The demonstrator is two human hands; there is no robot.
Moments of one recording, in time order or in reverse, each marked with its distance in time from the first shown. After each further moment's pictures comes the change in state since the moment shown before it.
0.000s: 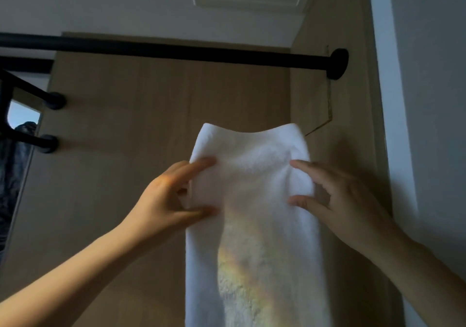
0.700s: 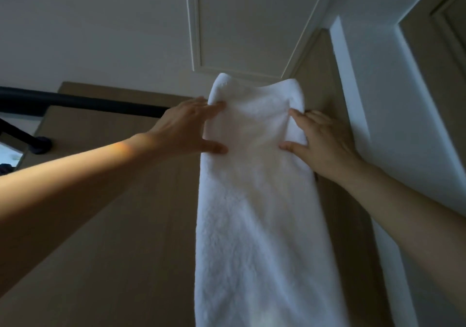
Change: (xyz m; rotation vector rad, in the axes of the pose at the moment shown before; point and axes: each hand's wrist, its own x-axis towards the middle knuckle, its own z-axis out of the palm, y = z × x) left_hand 0.192 0.046 -0.071 0.726 0.057 0.250; right_hand 0.164 0.011 -0.081 -0.496 0.272 -0.103
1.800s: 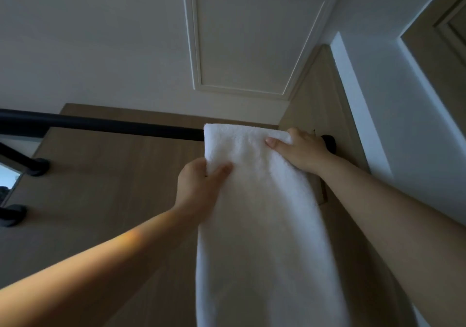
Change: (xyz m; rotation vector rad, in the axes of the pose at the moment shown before) left_hand -0.027 0.045 0.069 -0.817 0.306 -0.605; right_hand 0.059 0.003 0.045 0.247 -0.302 0.381
